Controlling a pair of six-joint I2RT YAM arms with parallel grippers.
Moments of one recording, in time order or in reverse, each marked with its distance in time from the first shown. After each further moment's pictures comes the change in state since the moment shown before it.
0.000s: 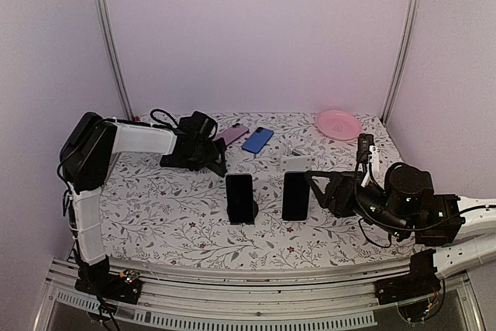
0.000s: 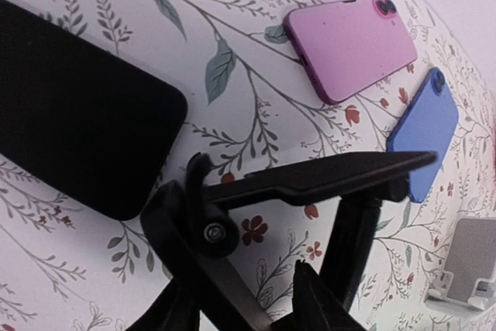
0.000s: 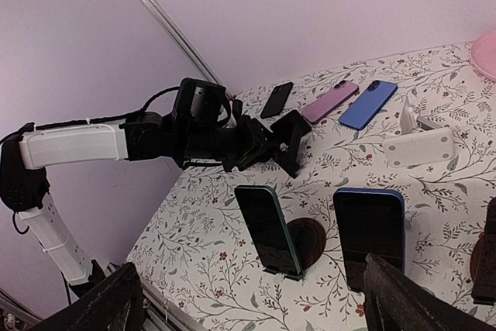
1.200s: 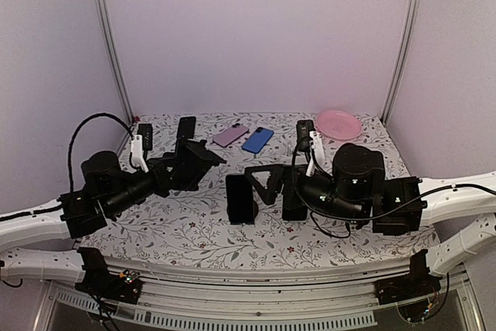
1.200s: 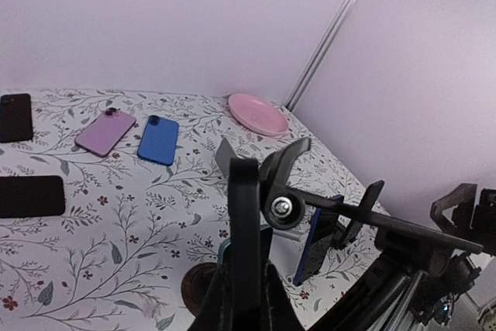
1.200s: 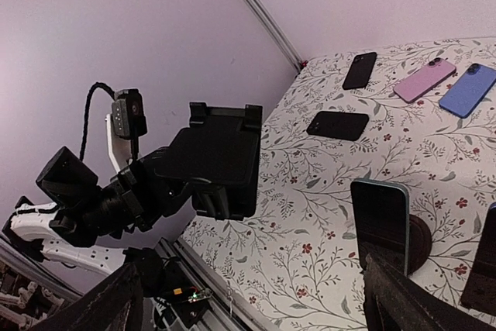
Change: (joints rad) left arm -0.296 -1.244 -0.902 0.470 0.080 0.480; right arm 0.036 0.396 0.308 0.098 -0.175 0.006
